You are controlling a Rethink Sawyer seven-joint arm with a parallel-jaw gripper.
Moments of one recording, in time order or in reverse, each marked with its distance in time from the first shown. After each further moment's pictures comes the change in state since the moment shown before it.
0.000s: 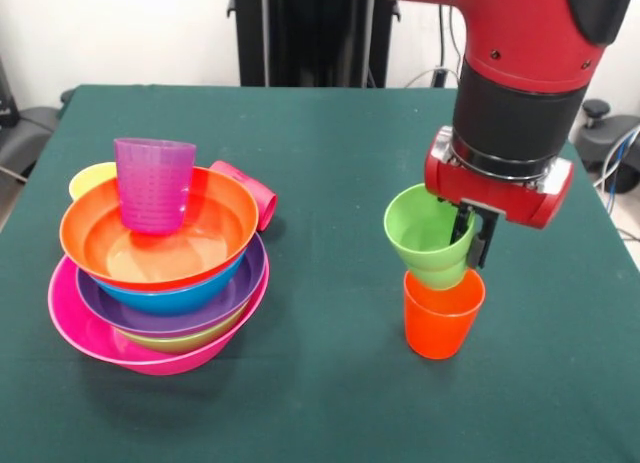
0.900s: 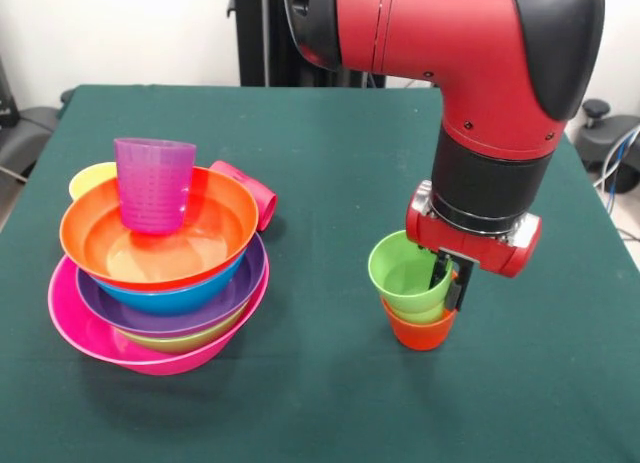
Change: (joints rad) arm 0.001 0.081 -0.013 -0.011 0.009 -0.103 0.000
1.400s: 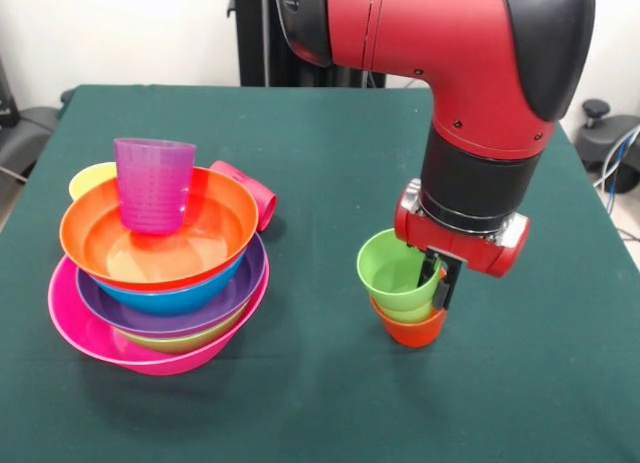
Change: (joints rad) arm 0.000 0.003 -0.020 0.000 0.000 0.000 0.000
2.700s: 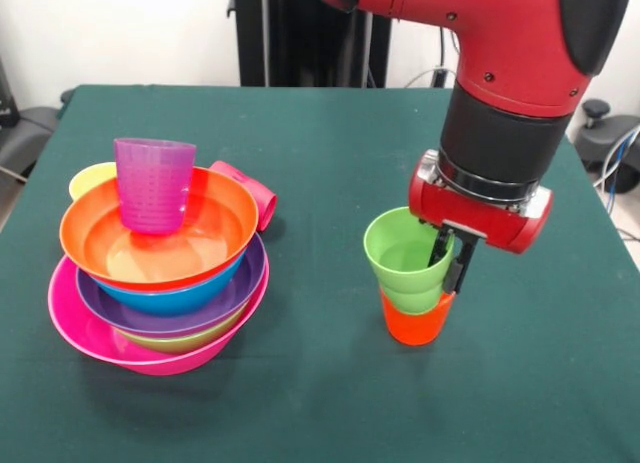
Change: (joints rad) arm 0.044 -0.041 -0.057 0.000 0.000 0.000 0.000
